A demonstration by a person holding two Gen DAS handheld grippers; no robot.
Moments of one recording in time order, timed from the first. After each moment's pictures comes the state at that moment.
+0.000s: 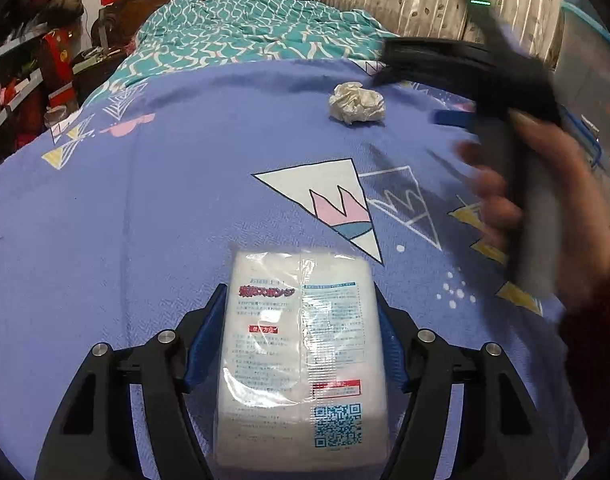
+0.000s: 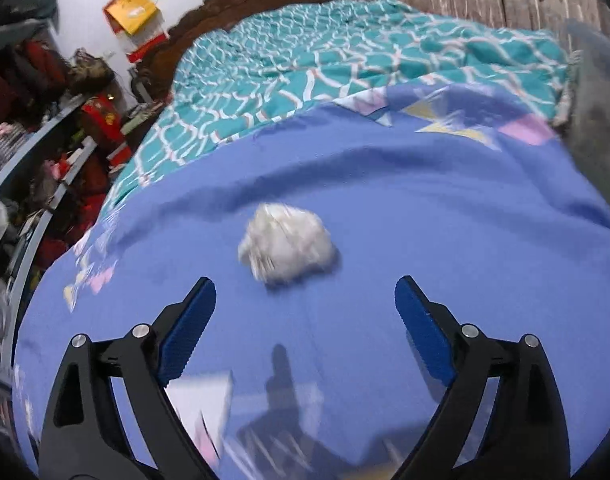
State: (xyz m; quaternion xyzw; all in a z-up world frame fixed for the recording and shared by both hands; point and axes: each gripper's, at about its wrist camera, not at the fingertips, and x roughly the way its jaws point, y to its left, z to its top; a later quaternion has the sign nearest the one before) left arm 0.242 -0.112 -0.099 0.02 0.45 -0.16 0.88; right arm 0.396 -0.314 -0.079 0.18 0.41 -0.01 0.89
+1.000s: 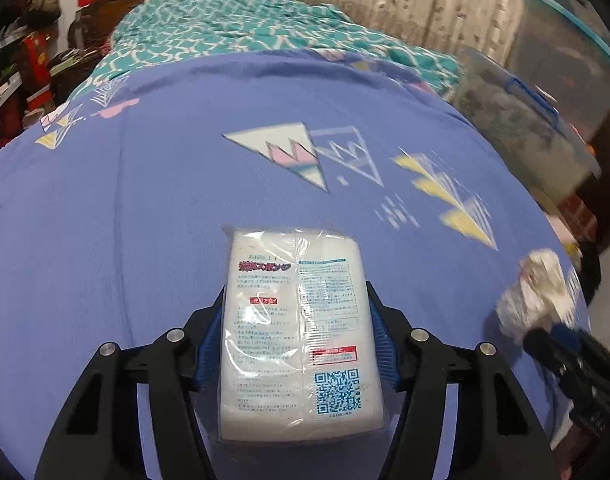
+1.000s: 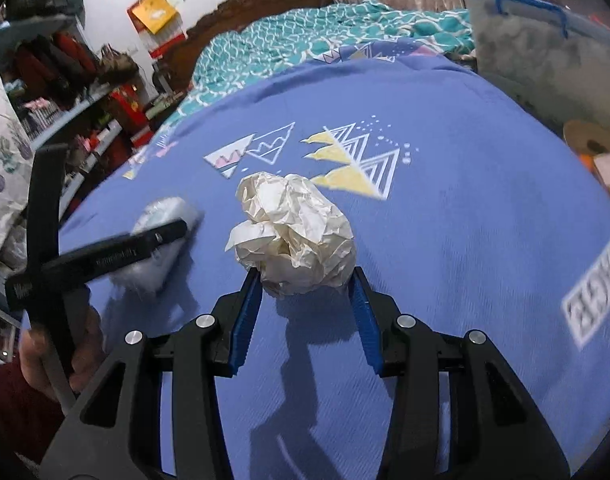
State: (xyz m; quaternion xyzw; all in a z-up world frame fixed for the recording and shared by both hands) left arm 0.166 -0.103 -0.095 0.03 0.46 -0.22 0.86; right arm 0.041 -0.297 -0.088 0.18 0.39 0.00 0.90
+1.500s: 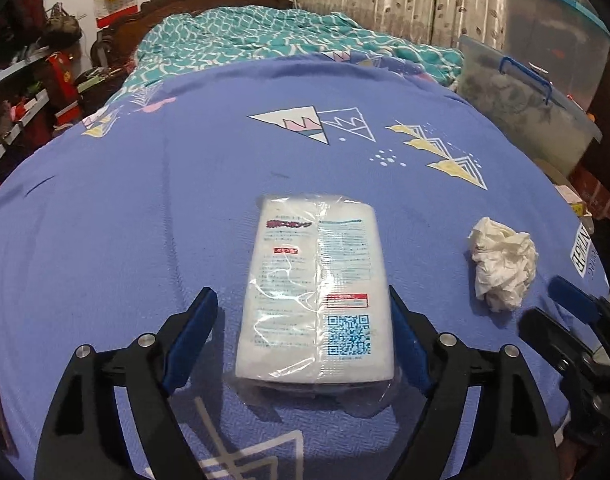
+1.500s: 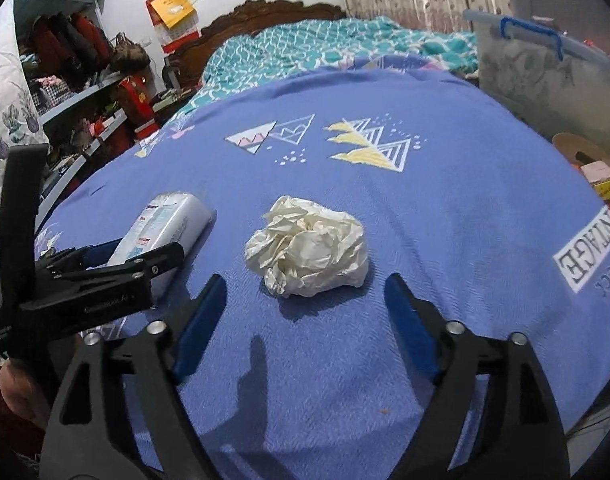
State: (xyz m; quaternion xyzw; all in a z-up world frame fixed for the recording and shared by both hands) left arm 0.098 -0.091 -0.099 0.06 0.43 -0.16 0.89; right arm -0.001 -0.260 -0.089 0.13 0.36 -0.01 0.92
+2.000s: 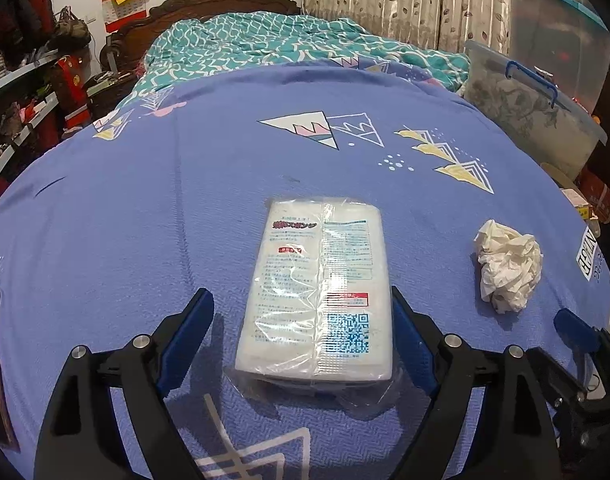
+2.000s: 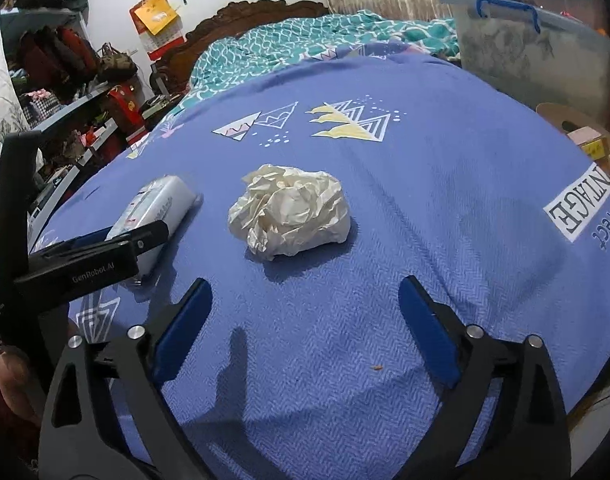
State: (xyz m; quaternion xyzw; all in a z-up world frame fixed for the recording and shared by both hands) left arm 0.094 -0.089 -0.096 0.07 0.42 -0.15 0.90; right arm -0.016 -0.264 -0.107 0.16 0.37 -0.02 0.91
